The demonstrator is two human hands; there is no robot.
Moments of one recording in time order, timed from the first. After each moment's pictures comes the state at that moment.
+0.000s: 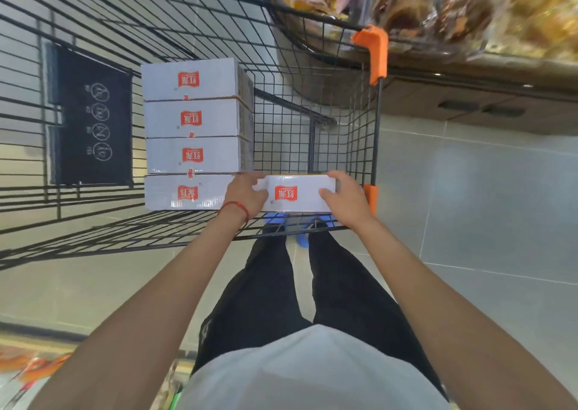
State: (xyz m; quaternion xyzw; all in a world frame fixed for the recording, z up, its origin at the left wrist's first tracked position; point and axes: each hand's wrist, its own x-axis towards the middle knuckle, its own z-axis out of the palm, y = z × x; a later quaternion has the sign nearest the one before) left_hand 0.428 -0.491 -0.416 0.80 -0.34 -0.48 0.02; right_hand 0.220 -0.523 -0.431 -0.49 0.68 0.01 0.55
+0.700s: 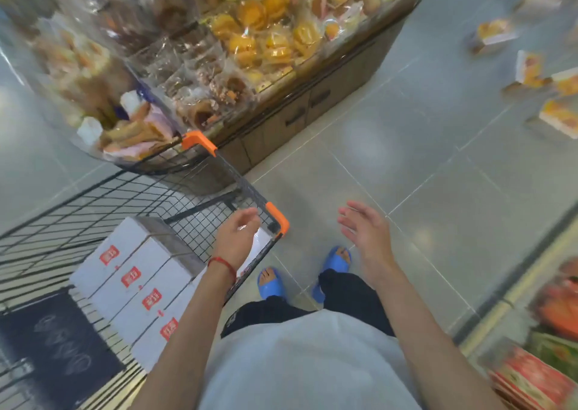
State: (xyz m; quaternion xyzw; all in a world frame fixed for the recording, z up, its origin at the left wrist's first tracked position) left_hand 0.325 -0.507 -0.298 0.60 -0.51 -0.61 0.09; right_hand 0.127 -0.375 -0.279 0.05 0.72 -0.55 0.43
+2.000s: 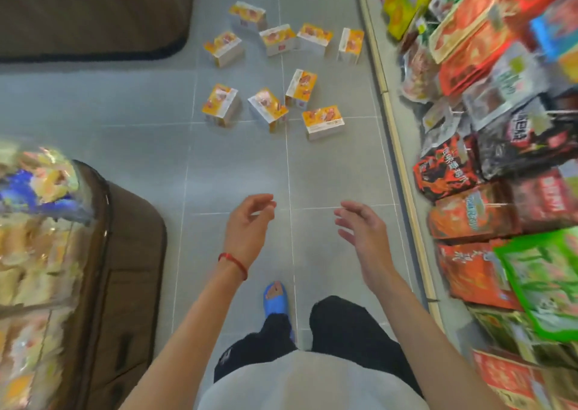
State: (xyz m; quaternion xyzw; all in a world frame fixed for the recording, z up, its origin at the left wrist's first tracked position) left_hand -0.594 -0.411 -0.234 0.20 -0.73 -0.65 -0.09; right_hand -0.584 -0.203 -0.230 0.29 0.66 -0.68 0.11
